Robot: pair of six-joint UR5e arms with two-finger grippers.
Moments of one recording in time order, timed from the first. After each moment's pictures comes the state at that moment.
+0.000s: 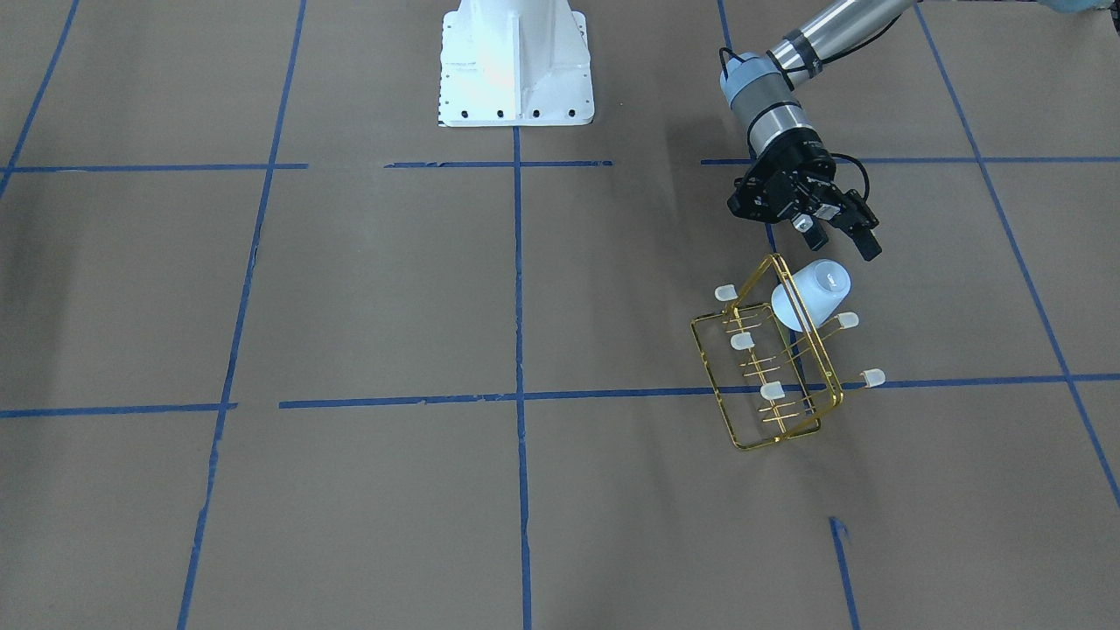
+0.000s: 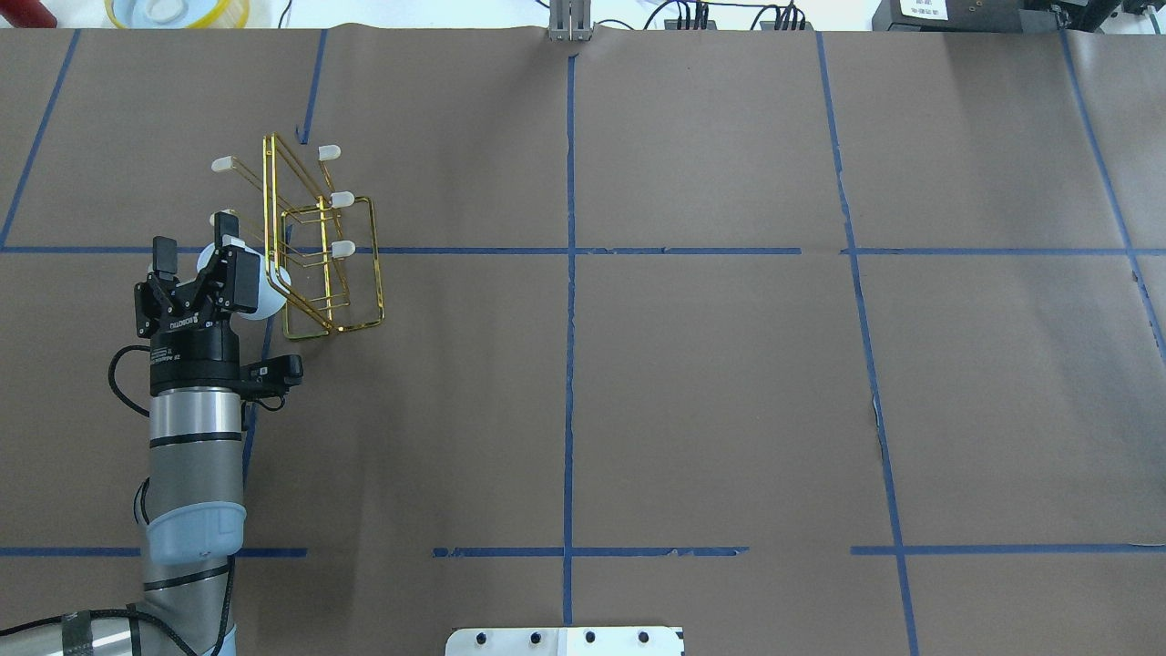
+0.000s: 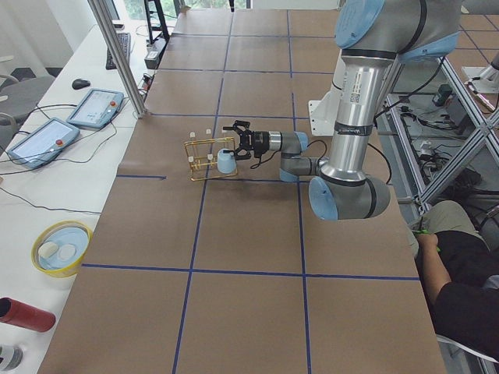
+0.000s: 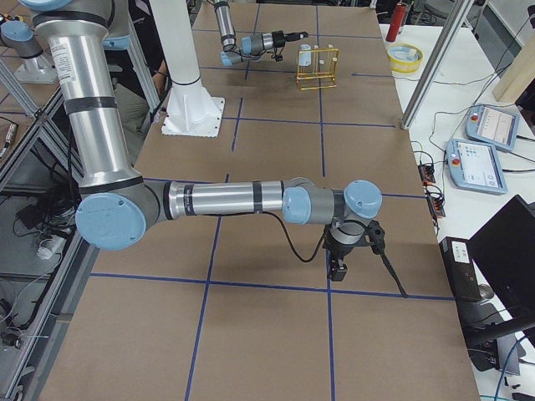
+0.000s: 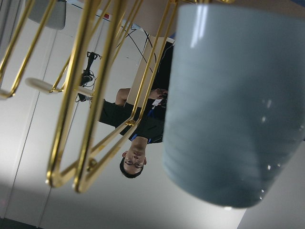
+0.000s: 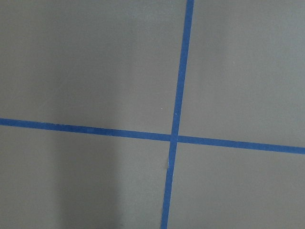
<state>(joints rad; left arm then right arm) -0.28 -1.82 -1.48 -3.17 -0.08 2.04 1.49 -1.37 1.46 -1.67 2.30 -0.04</state>
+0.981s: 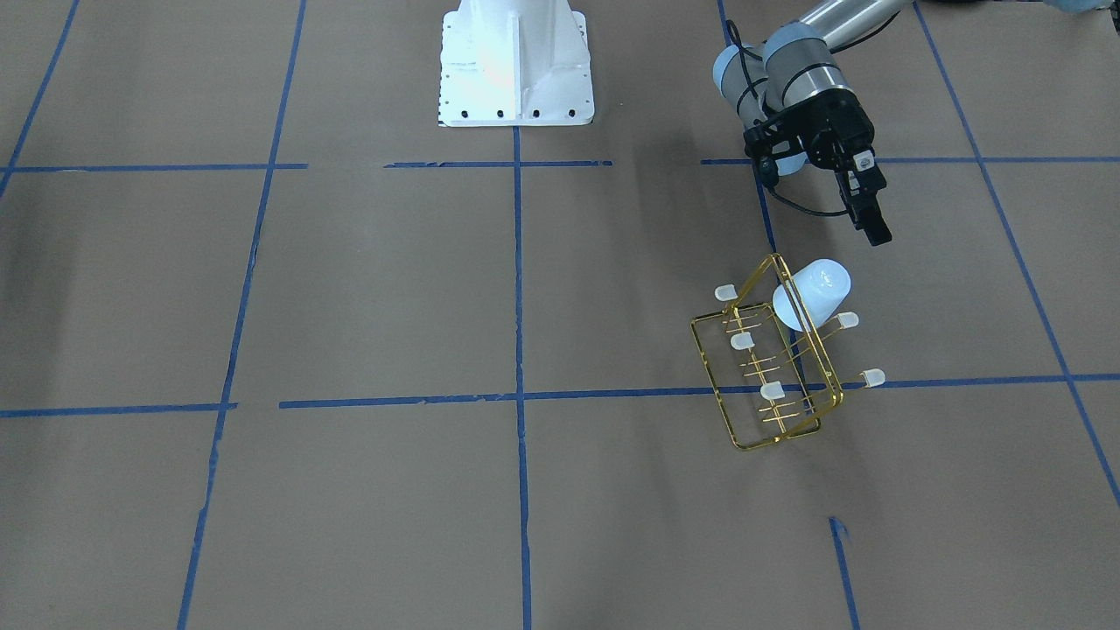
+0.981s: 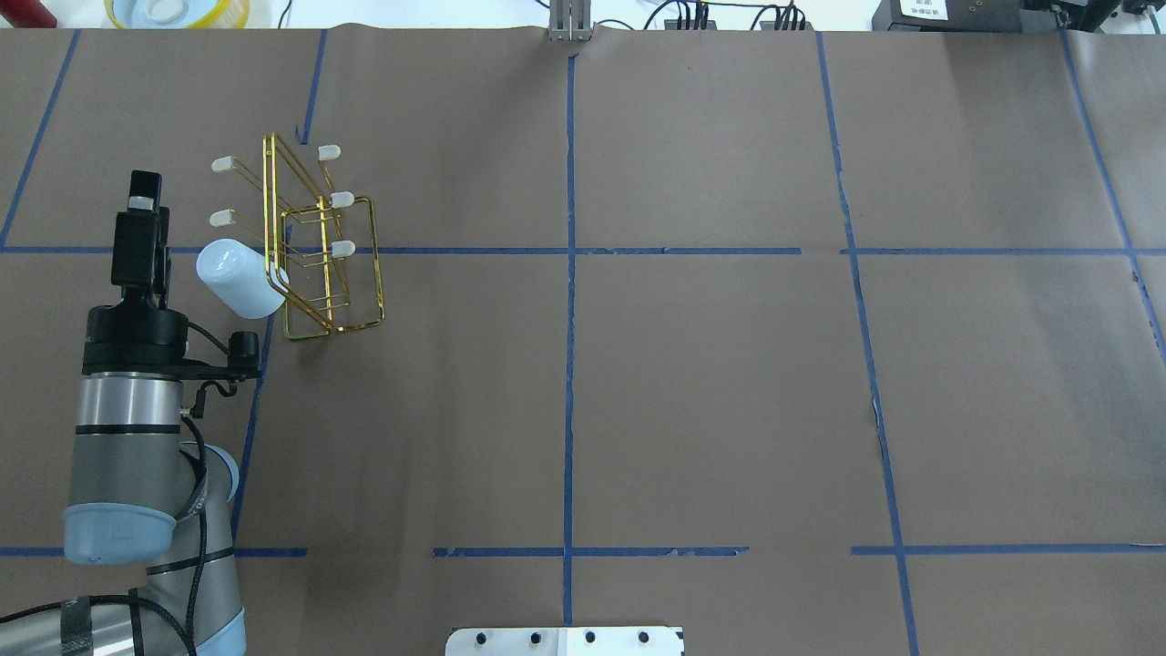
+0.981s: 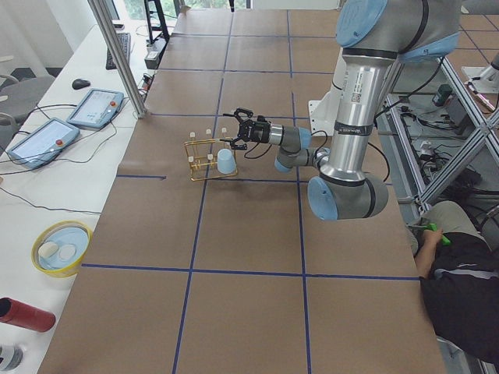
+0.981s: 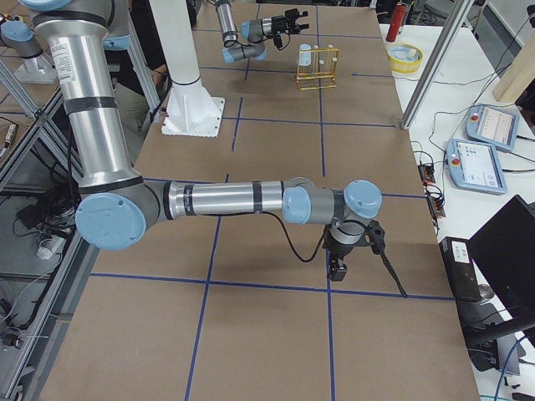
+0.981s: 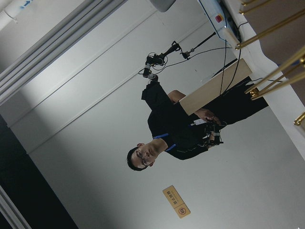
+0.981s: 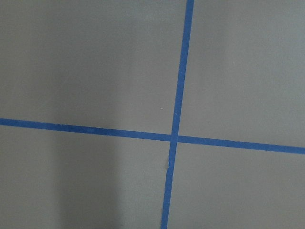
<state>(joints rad) -0.32 -1.83 -1.54 -3.63 -0.19 1.91 1.49 -1.37 1.46 -1.67 2.30 -0.04</state>
